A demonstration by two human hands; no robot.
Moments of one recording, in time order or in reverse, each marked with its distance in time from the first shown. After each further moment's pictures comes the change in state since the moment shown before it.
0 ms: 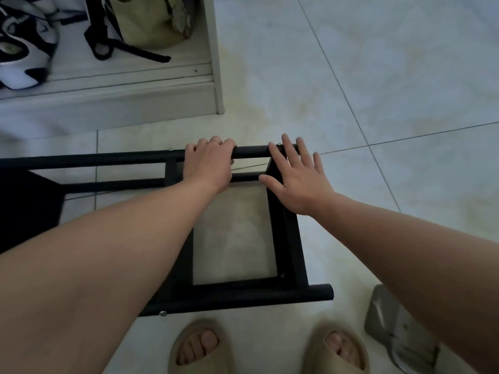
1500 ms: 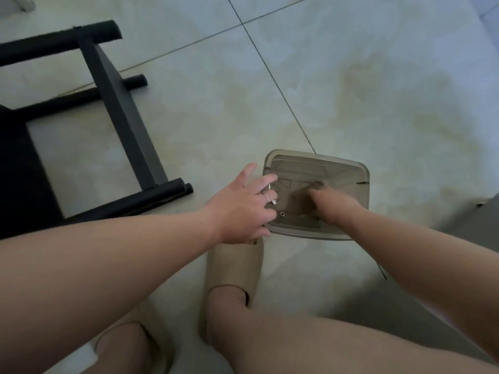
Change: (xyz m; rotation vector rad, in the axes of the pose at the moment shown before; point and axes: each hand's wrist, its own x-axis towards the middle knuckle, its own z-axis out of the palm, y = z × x) left_hand -0.201 0.256 0.082 0.135 -0.294 1.243; right_hand -0.306 0.251 0.100 -0.150 -0.626 0.443
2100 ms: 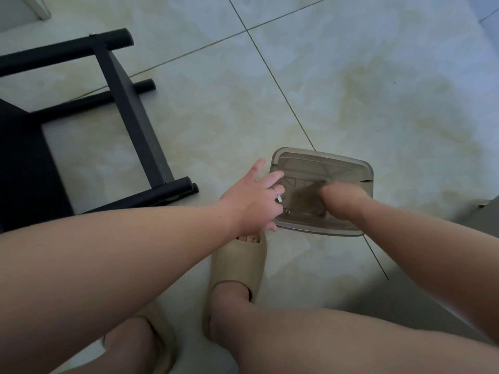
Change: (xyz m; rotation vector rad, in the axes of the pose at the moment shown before) left_hand 0.017 0.006 -0.016 0.093 -0.182 -0.040; right_hand -0.017 0.003 -0.028 -0.184 -0.036 0.021
